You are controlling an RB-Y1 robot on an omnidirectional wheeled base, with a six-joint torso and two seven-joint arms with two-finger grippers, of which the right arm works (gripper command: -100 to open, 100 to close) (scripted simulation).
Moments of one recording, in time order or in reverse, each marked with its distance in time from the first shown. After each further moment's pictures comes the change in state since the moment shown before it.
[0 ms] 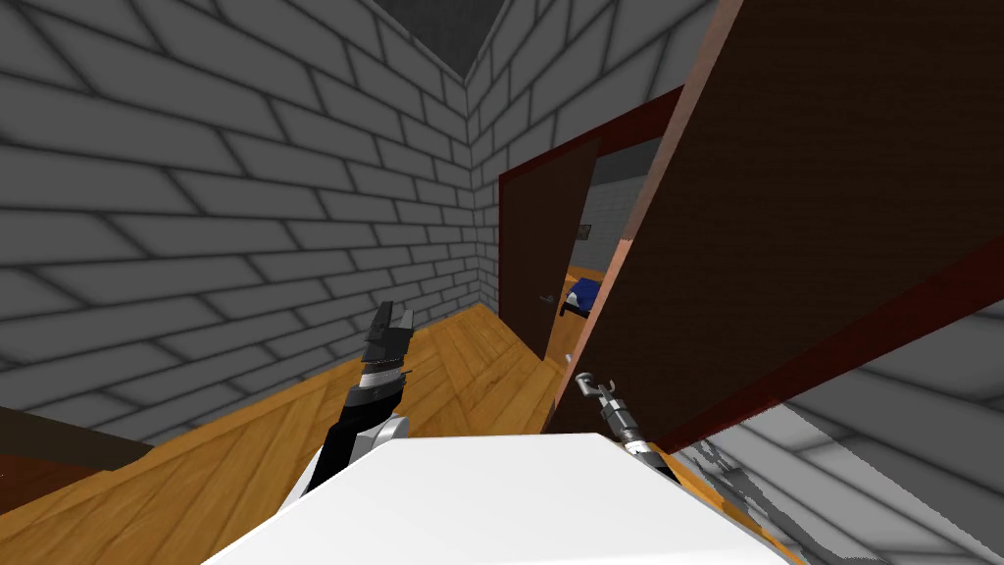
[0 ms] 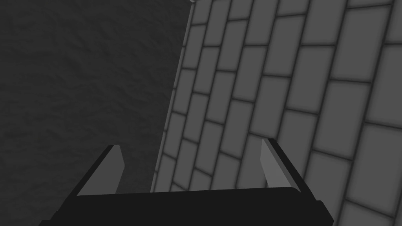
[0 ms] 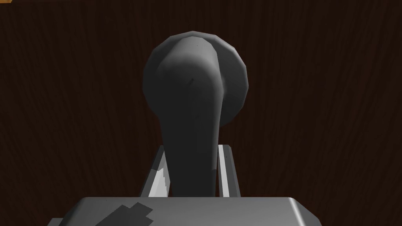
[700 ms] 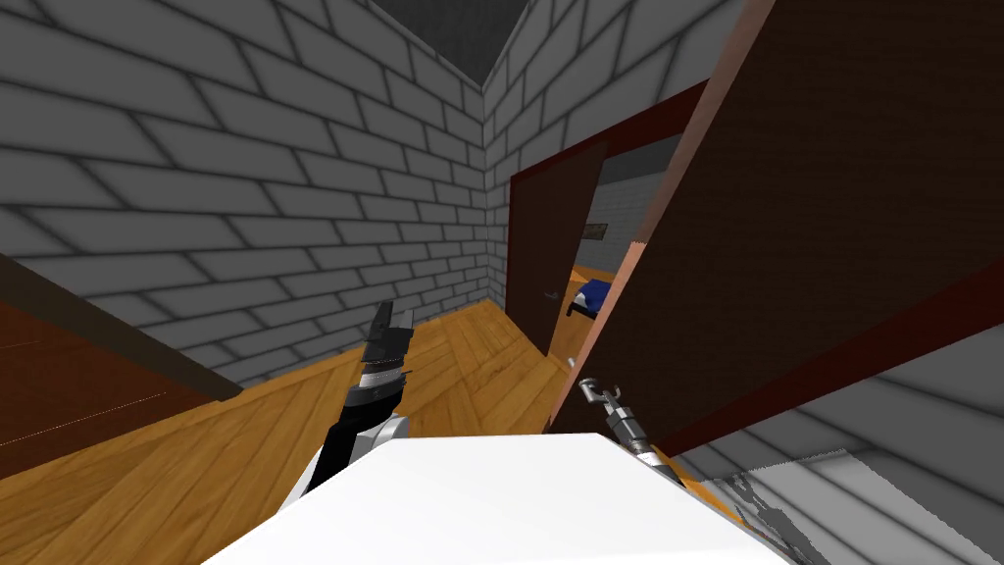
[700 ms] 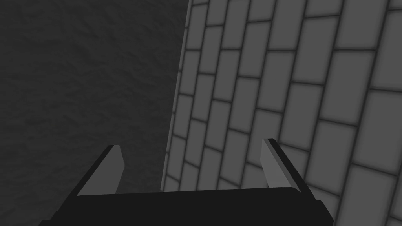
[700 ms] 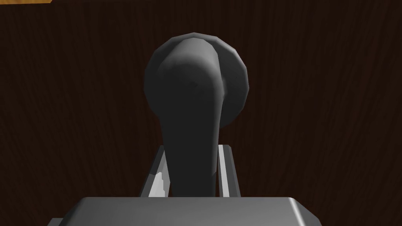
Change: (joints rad) arm 0.027 -0.016 0.008 0.026 0.003 -0.063 -0.018
